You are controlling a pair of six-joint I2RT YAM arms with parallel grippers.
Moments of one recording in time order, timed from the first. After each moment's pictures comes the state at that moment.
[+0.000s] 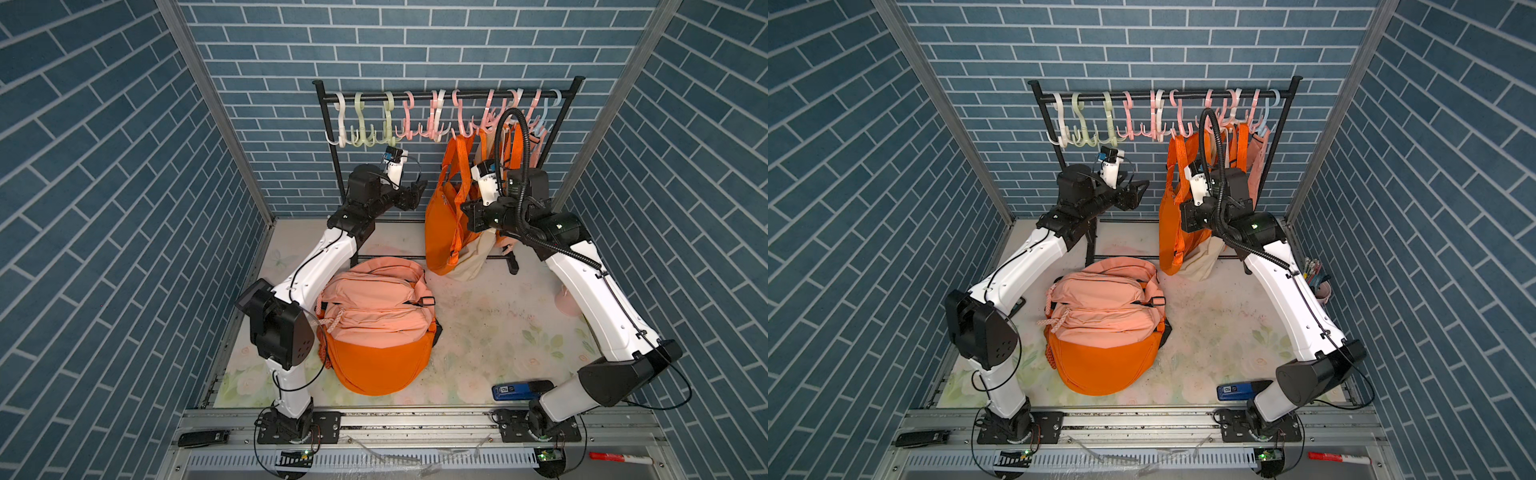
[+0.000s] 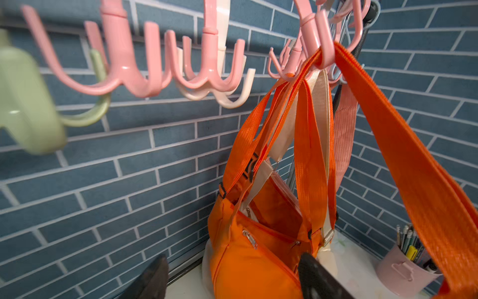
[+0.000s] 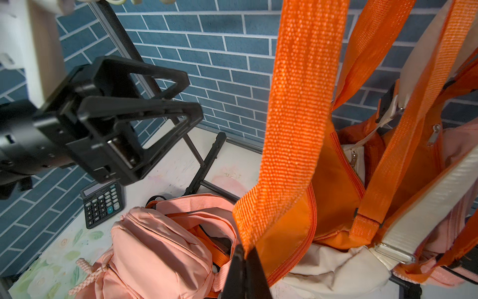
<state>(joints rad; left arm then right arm) -0.47 1.88 1.90 -0.06 0.26 -0.07 0.49 1.54 1.85 -0.75 -0.17 0.08</state>
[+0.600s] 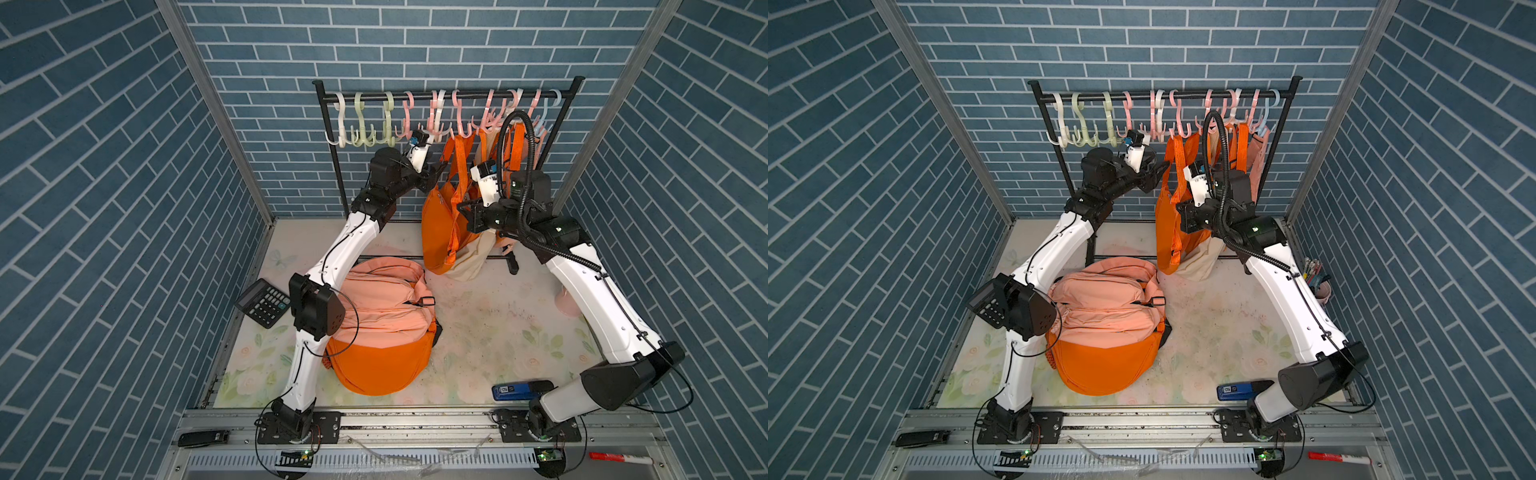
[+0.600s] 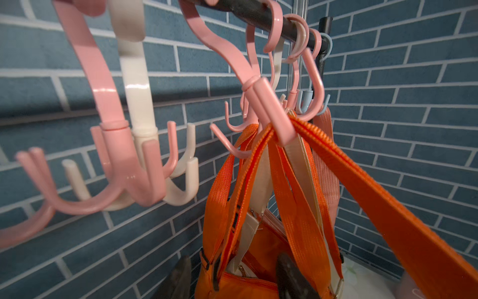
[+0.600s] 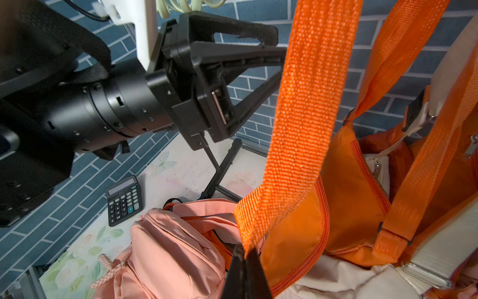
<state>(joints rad) -0.50 2.23 2.42 -0.09 0.34 0.02 0.47 1.52 1.79 -0.67 -0.27 0.10</state>
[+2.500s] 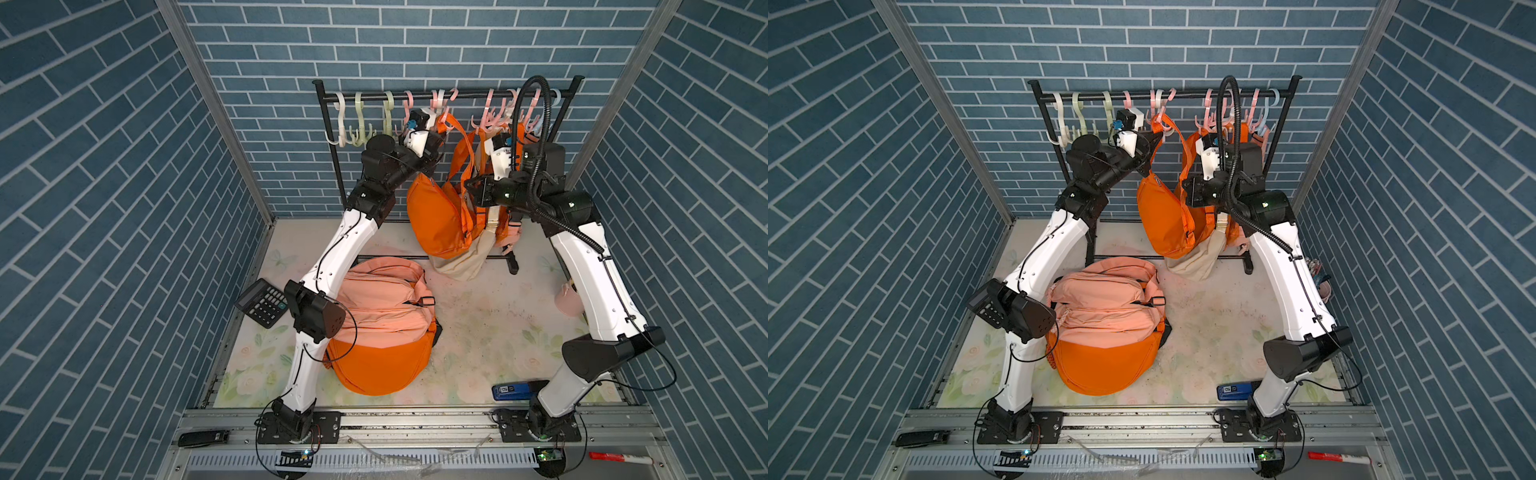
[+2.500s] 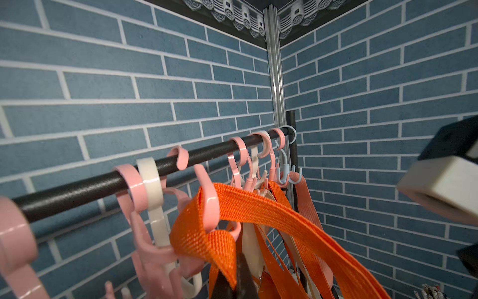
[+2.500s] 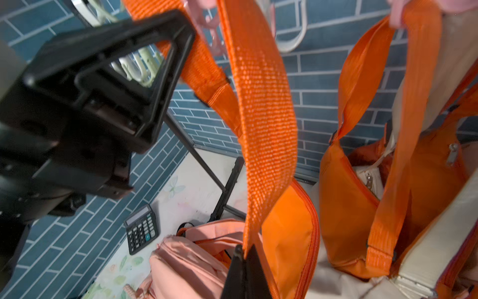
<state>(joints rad) -0.53 2.19 2.55 -0.06 0.31 0.07 0.39 1.74 2.26 -0.89 -0.31 0.22</state>
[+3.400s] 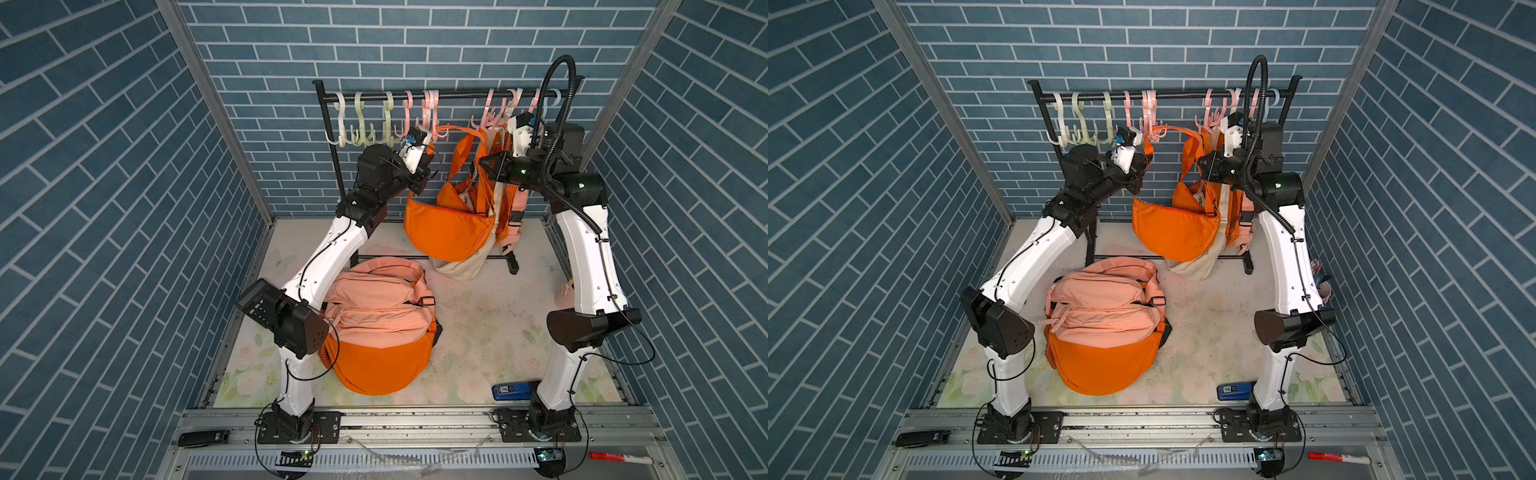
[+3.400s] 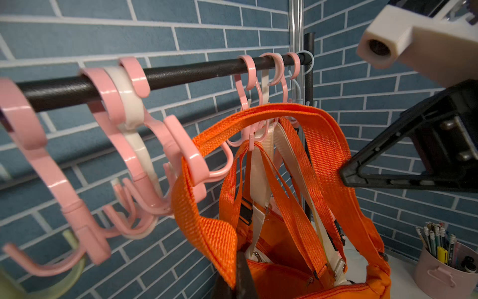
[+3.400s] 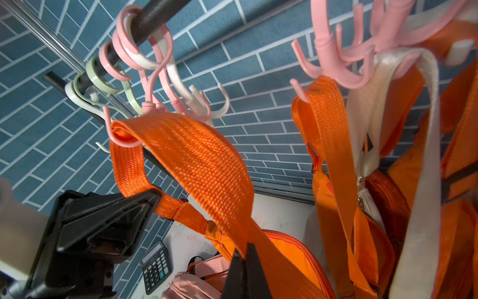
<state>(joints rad) -0.52 1.98 2.23 -0.19 0.23 0.15 0.27 1.94 2.56 -0.92 -0.44 0.35</state>
